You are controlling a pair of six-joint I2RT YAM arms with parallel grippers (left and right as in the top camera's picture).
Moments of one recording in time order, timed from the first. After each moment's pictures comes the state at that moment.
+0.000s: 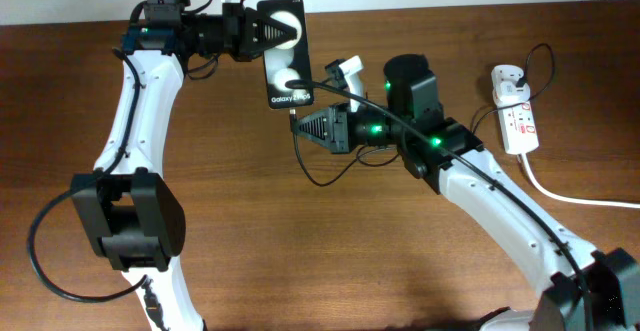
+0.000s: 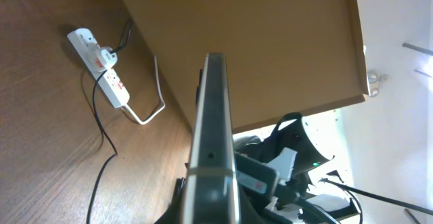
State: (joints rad) left arm -0.05 2.10 1.99 -0.58 1.53 -0.44; right arm 0.43 1.57 1.16 -0.06 -0.91 0.53
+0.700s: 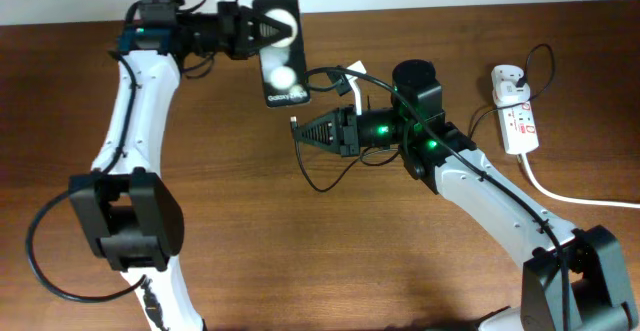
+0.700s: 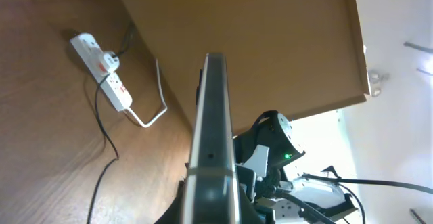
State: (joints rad) left arm -0.04 2.10 1.99 -0.56 1.54 -0.44; right arm 0.39 1.62 1.07 0.24 -1.14 0.65
